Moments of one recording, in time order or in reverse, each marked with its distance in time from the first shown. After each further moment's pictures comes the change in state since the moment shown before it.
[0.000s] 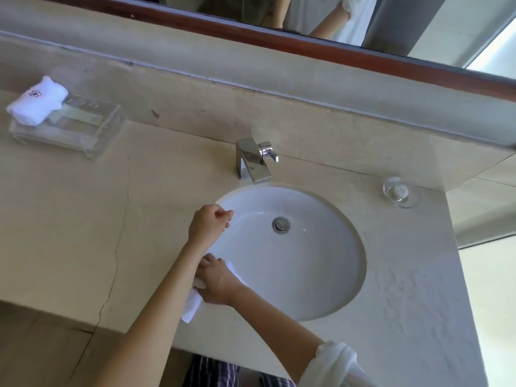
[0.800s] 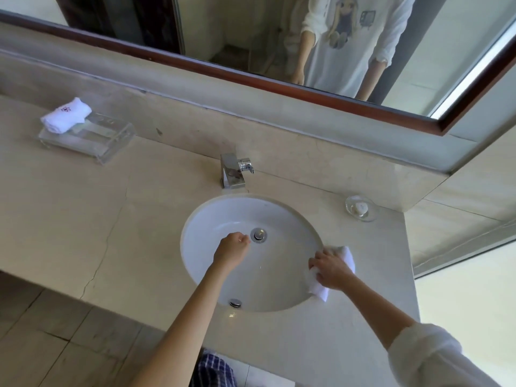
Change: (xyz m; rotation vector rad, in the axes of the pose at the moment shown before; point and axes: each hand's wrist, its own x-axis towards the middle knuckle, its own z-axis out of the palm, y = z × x) left_hand -0.103 0.050 0.094 -0.093 -0.120 -0.068; right_hand -0.229 0.209 -0.151 -0.527 -0.093 0.333
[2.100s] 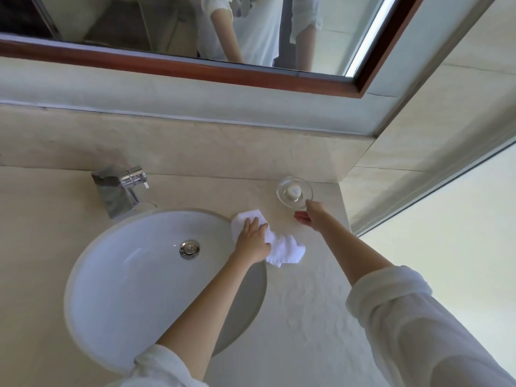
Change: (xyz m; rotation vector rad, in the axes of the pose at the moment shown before) left_hand 0.110 0.114 0.208 0.709 -0.406 0.390; right_hand 0.073 0.181 -0.022 1.773 0.320 1.191
